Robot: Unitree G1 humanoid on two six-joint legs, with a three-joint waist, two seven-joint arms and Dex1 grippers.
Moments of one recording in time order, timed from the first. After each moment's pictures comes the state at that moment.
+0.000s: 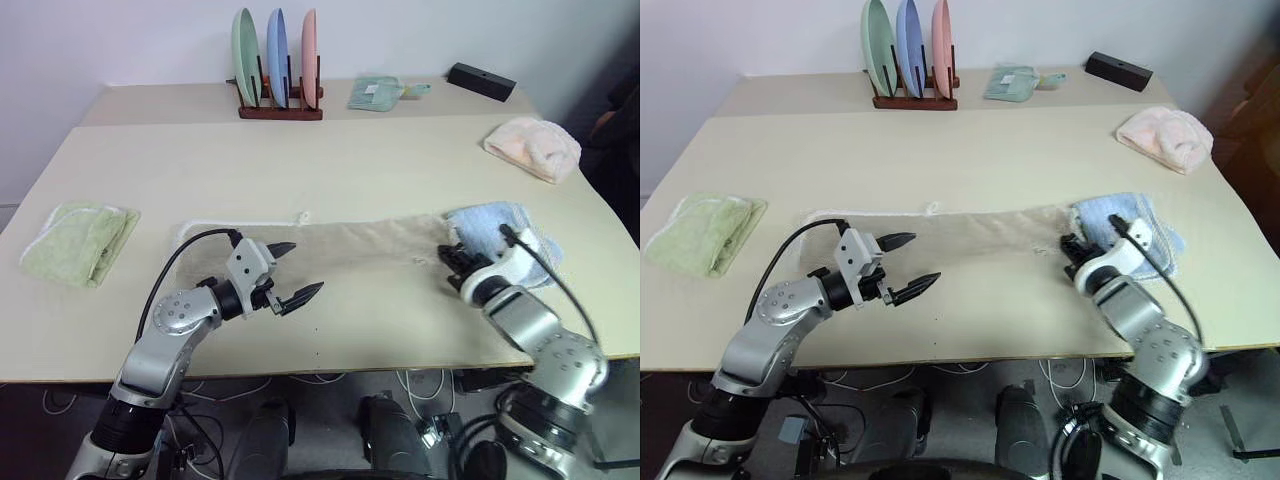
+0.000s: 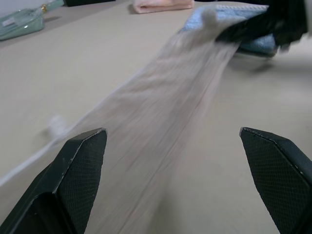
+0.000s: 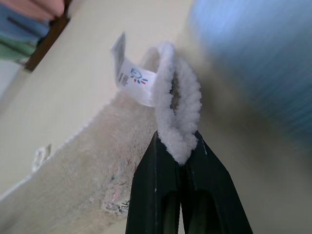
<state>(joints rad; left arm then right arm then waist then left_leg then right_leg) -0.15 0.47 -0.12 -0.30 -0.29 0.28 -0.73 -0.23 -0.23 -0.61 -0.40 0.99 1.12 -0.22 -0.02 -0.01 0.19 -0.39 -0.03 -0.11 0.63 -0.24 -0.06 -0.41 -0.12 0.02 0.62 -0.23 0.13</state>
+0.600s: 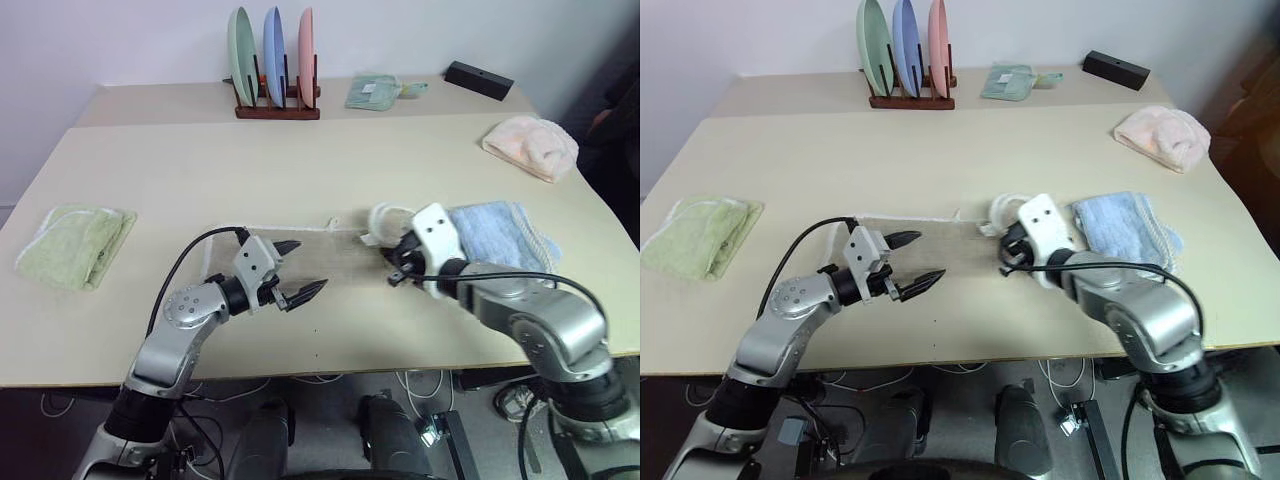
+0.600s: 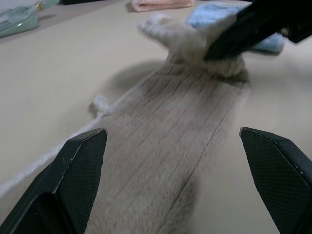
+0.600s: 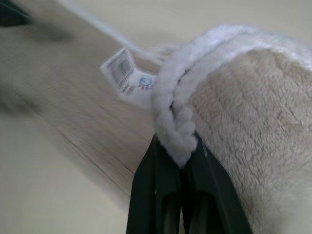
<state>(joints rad) -0.18 0.43 -0.14 -0.23 -0.25 0.25 -0.73 -0.40 -0.62 0.24 -0.47 0.53 0.98 0.23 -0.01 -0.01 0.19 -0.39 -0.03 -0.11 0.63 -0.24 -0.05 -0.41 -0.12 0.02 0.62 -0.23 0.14</state>
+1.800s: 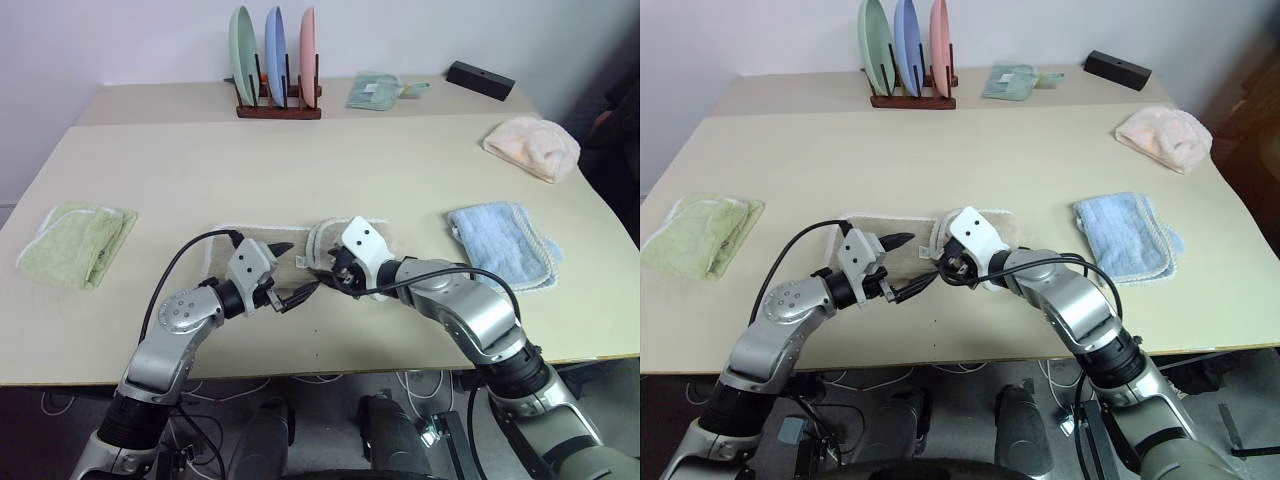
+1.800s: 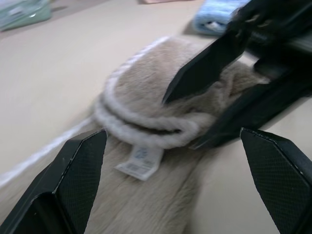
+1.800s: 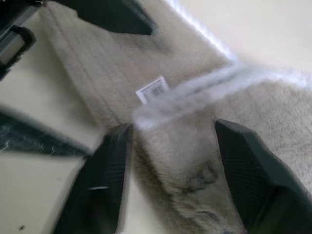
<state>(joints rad) -0.17 0.45 -0.05 -0.26 -0.29 0.31 -0.67 -0.48 -0.50 0.32 -0.41 0.34 0.88 0.52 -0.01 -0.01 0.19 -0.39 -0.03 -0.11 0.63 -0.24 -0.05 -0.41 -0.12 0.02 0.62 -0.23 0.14</state>
